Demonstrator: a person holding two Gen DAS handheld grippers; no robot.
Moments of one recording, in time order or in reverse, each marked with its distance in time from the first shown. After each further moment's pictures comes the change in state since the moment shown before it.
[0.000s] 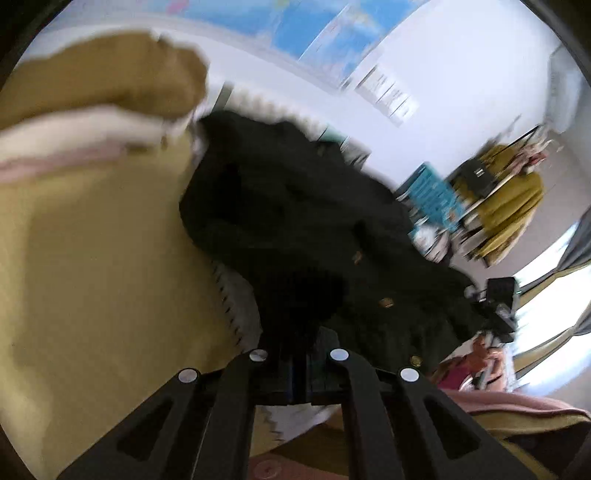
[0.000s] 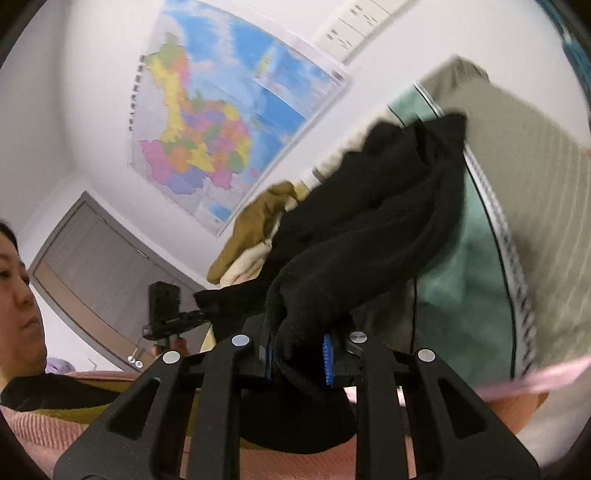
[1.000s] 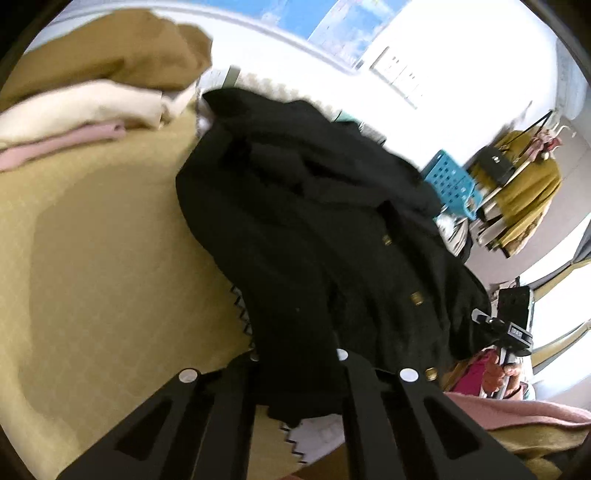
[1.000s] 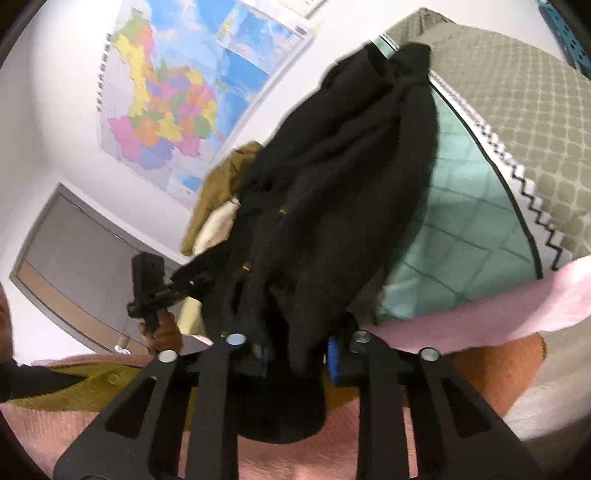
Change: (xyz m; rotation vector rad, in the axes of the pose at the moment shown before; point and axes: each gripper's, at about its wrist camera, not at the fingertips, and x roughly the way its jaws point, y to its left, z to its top) left arm 0.019 -0.005 -0.006 0.031 -0.025 0.033; right arm 0.011 -0.021 -0.044 0.041 0.073 -0.058
